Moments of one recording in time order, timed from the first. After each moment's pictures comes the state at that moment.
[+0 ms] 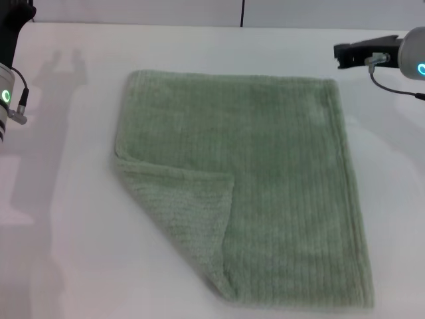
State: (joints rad) left arm -0.68 -2.07 0.24 -0.05 0.89 1.20 -0.52; right arm 0.53 2.07 -1.45 -1.15 0.66 0.75 -0.40
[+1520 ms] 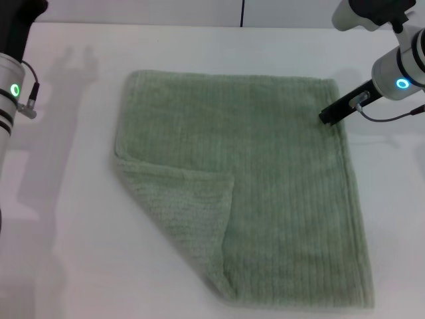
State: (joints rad) left arm -0.70 -2.07 0.28 -0.05 0.90 1.19 -0.56; right arm 0.98 1.99 -1.25 -0.51 0.61 1.02 -0.73
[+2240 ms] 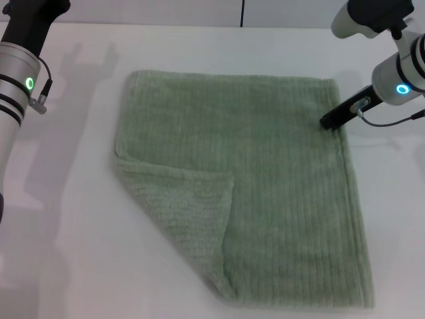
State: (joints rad) left arm -0.73 -2.07 0.34 -0.02 0.90 1.11 -0.56; right arm 0.99 1.99 -1.25 -0.47 0.61 1.00 -0.75
